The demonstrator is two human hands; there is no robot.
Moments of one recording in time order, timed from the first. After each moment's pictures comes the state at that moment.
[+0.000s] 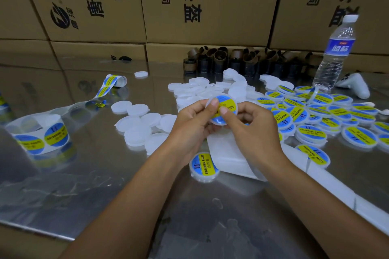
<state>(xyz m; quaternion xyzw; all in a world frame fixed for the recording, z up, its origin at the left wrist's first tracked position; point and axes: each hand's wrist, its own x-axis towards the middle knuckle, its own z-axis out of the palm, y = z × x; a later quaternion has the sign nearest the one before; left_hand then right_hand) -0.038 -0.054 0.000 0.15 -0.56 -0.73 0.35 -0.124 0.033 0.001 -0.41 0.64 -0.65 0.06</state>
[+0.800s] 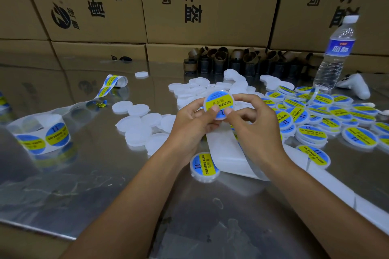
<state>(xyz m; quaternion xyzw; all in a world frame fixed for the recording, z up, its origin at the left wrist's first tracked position) -0.038 -0.055 -0.001 0.17 -0.59 -0.69 0.37 -0.124 0.033 0.003 -0.42 0.61 -0.67 0.07</state>
